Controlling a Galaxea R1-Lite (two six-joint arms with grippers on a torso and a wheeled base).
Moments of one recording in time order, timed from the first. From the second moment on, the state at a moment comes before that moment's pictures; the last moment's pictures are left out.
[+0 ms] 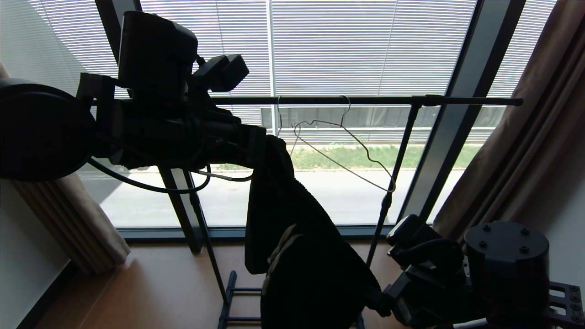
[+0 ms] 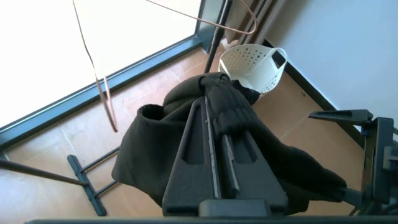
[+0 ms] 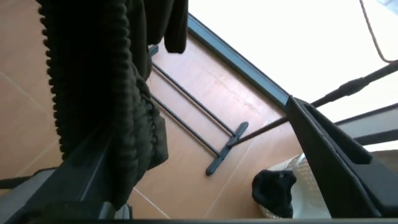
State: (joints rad) left arm -0.57 1.72 -1.42 0.12 -0.12 -0.06; right arm 0.79 1.61 -0.43 -0.72 -0.23 -0.13
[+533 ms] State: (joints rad) left arm -0.58 1.72 -1.39 0.12 -0.09 -0.06; right arm 0.74 1.61 -0.47 -0.84 -0.13 -0.18
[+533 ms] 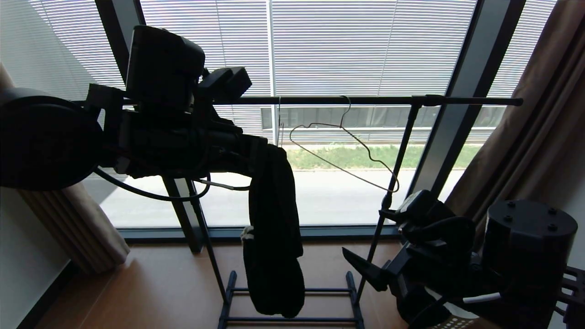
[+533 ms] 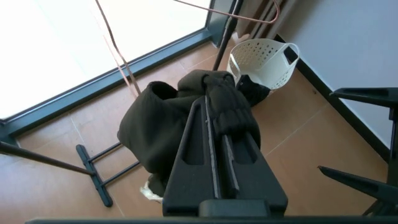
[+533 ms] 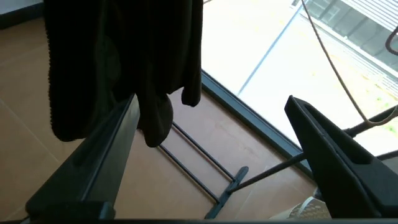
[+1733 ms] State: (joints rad) left arm -0.60 1.68 -1.32 0.11 -0.10 -0.06; right arm 0.85 1.92 -0.70 -0.84 -0.33 -0.13
